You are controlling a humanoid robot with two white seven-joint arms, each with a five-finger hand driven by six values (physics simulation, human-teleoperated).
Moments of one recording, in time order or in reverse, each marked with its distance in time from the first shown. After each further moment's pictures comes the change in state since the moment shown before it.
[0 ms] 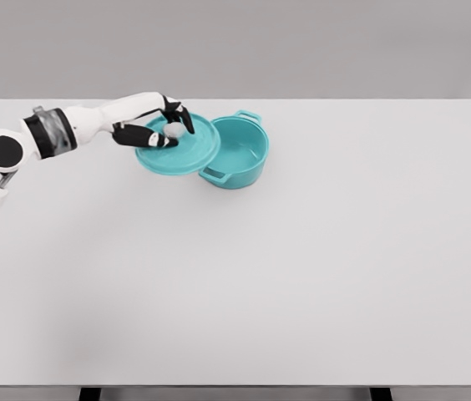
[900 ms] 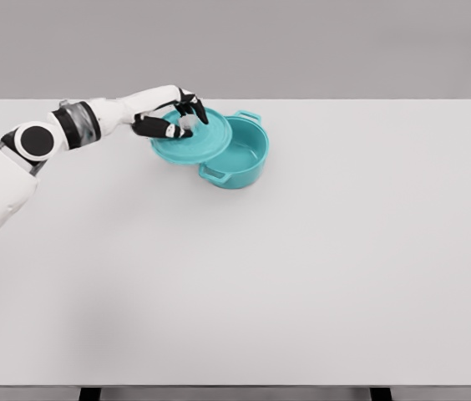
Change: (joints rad) left arm -0.052 -0.139 0.003 0.193 -0.059 -0.001 0.007; right arm 0.000 0.000 0.000 0.000 0.000 0.000 0.000
